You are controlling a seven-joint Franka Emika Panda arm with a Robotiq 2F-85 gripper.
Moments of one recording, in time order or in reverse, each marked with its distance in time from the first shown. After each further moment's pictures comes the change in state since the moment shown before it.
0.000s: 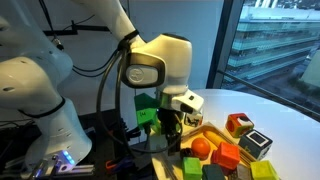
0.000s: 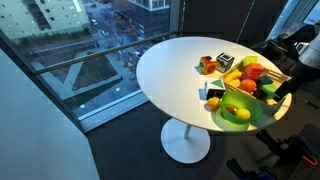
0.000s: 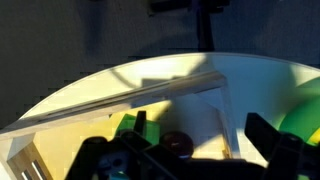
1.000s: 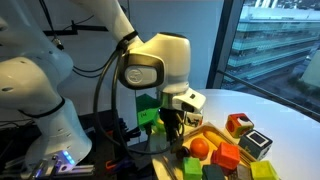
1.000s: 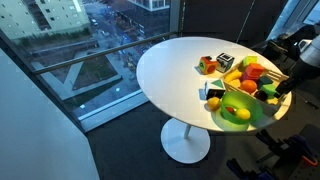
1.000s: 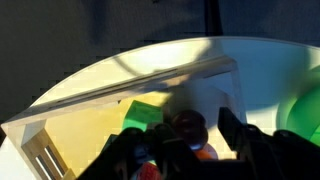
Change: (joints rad) arm -0.018 0.001 0.003 -0.007 -0.021 0.074 0.024
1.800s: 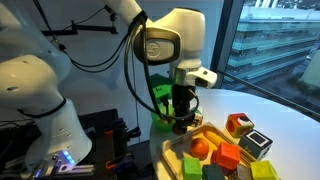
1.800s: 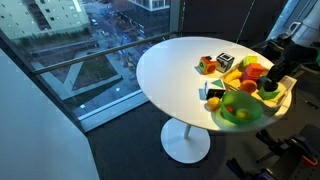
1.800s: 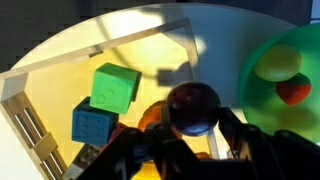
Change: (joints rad) arm 0.066 -0.039 0.061 0.133 0.114 -0.188 0.000
